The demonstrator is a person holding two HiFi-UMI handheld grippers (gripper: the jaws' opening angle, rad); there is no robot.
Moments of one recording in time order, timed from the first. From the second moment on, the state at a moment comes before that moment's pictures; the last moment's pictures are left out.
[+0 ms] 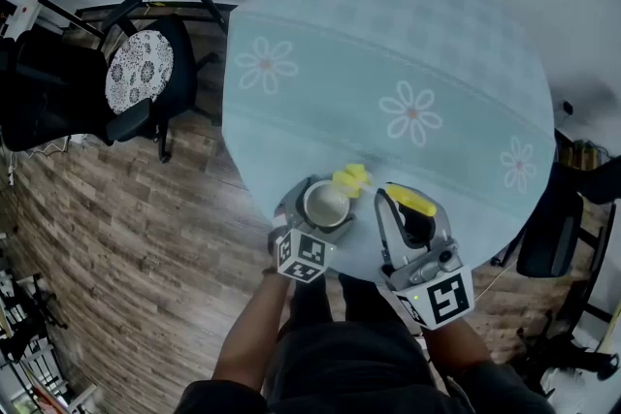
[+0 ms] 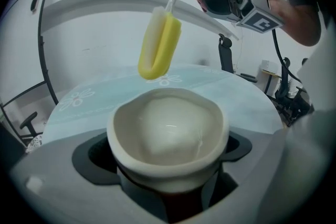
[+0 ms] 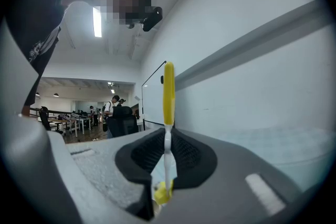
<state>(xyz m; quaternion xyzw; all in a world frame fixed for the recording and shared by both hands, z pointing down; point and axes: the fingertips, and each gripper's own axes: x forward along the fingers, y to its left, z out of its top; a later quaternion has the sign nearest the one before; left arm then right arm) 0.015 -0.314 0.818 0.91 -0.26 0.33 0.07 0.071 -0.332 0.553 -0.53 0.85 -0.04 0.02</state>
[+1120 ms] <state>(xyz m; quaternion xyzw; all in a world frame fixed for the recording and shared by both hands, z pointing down) -0.041 -0.317 0.561 0.88 -0.40 0.23 -0.10 0.042 -0.232 0.328 -0.49 0.85 0.13 0.14</state>
